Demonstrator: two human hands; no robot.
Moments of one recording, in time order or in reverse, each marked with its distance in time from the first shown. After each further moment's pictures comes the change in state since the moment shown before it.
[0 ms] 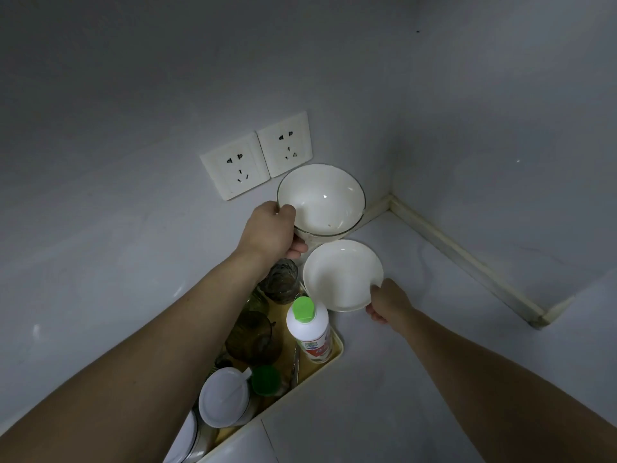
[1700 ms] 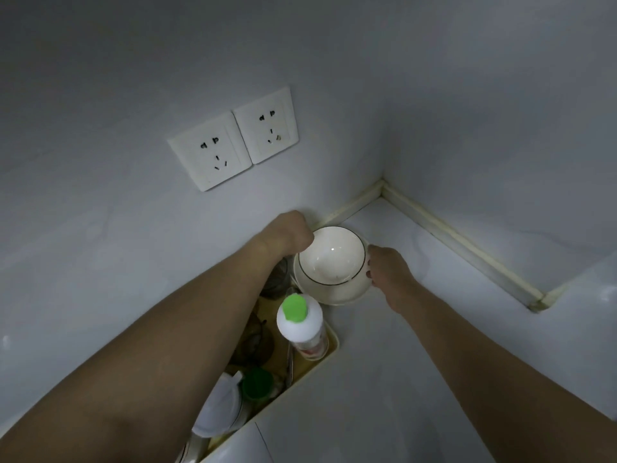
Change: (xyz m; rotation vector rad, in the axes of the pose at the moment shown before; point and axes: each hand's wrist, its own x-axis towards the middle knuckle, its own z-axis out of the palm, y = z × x) left_hand 0.080 -0.042 0.049 0.959 -0.302 0.091; right_hand -0.038 -0.051 -0.020 0.132 0.023 -0.106
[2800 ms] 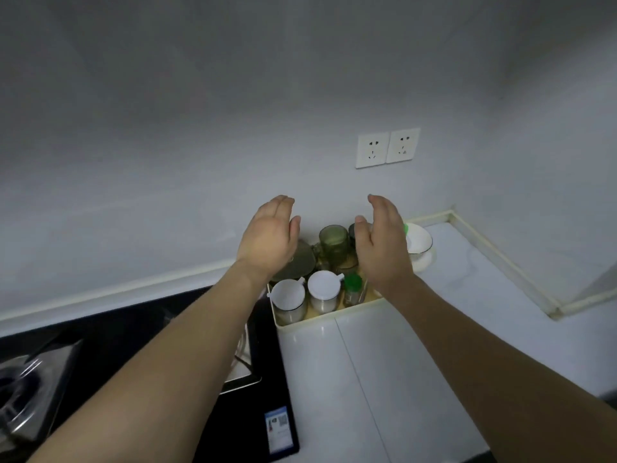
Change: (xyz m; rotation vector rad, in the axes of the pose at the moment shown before) left_hand -0.371 -0.165 0.005 -0.029 0.867 0.073; right_hand -0.312 -0.013 0.095 -0.385 0.175 -1.098
